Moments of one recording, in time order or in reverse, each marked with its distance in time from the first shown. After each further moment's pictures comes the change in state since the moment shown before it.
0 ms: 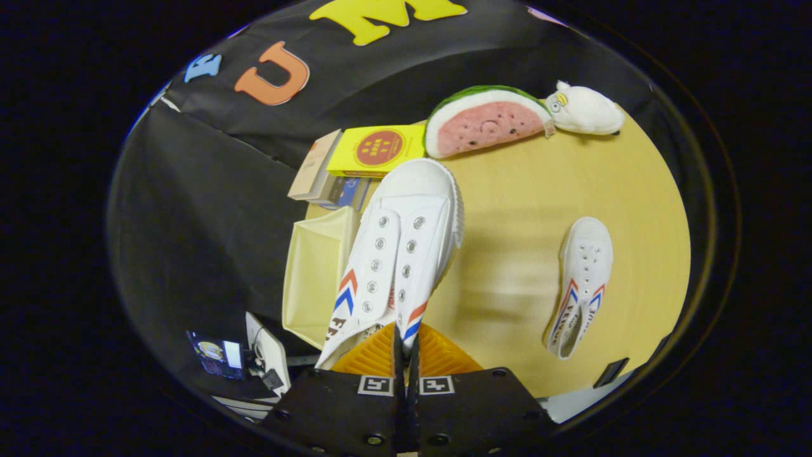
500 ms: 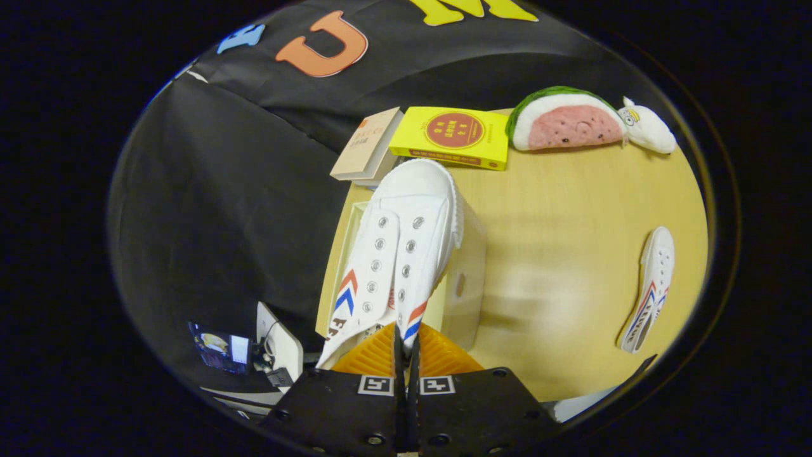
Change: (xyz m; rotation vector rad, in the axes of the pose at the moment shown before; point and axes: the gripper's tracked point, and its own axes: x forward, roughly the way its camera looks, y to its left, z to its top) arm 0.086 0.116 -0.012 -0.083 0.026 0.012
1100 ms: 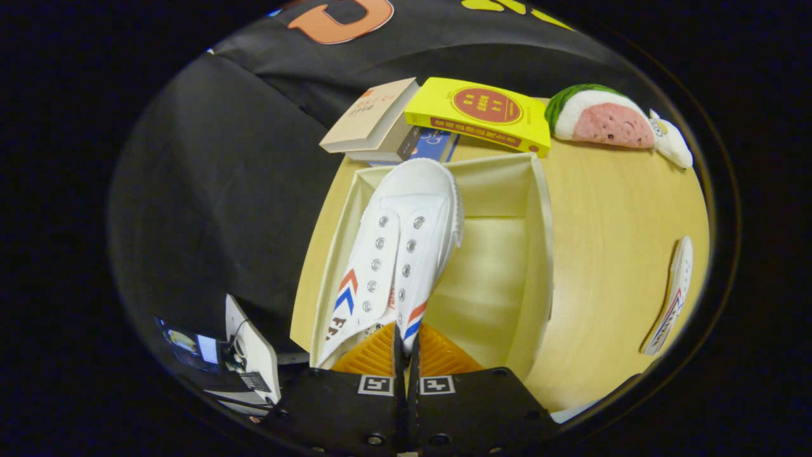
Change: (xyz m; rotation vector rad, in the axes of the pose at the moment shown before) arm 0.108 0.030 -0.005 -0.051 0.033 -0.128
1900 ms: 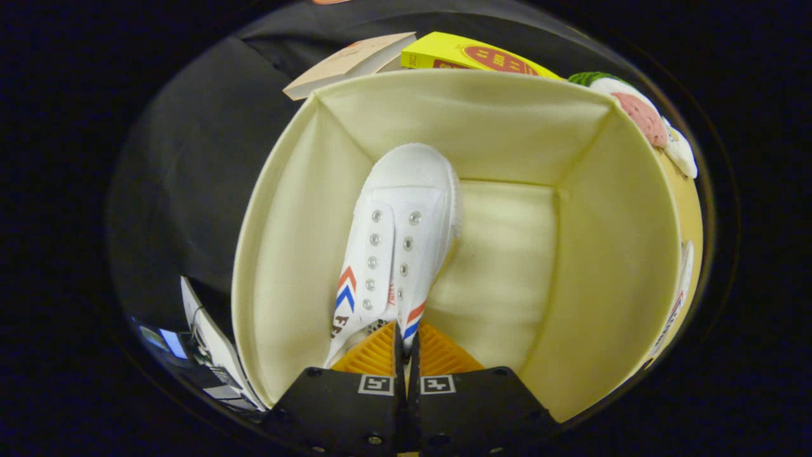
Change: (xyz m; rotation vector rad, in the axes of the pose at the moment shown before) arm 0.089 -0.008 -0.016 -0.030 0.148 -0.209
